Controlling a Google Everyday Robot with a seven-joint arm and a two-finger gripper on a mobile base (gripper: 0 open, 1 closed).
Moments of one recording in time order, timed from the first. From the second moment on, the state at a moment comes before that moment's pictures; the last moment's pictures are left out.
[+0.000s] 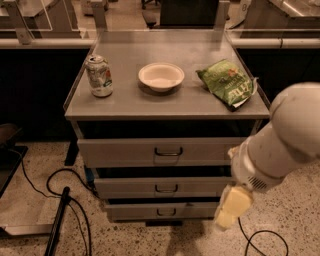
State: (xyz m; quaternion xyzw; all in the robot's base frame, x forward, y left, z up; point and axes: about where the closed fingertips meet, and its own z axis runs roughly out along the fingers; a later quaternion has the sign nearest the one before) arm 0.393 -0.156 0.784 -0.56 0.82 0.06 0.14
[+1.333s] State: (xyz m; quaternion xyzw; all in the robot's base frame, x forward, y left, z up) arm 0.344 -0.115 0.621 -0.53 0.83 0.14 0.09
